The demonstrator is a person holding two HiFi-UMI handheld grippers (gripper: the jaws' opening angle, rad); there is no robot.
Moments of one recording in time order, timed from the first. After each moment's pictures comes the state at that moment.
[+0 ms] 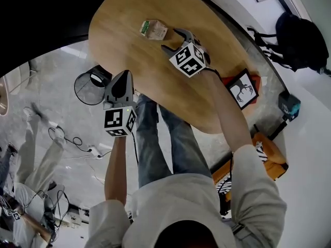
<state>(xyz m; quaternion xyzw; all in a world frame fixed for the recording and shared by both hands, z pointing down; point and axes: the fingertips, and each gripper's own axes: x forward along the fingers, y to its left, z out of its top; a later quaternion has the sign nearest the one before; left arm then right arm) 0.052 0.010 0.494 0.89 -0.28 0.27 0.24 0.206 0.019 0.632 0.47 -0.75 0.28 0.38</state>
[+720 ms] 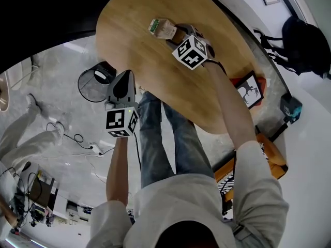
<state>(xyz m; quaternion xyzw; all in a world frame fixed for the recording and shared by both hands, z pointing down) 0.029 -0.002 0.492 0.88 -0.29 0.27 0.24 0.196 -0.005 0.652 0.44 -0.75 0.27 0.42</state>
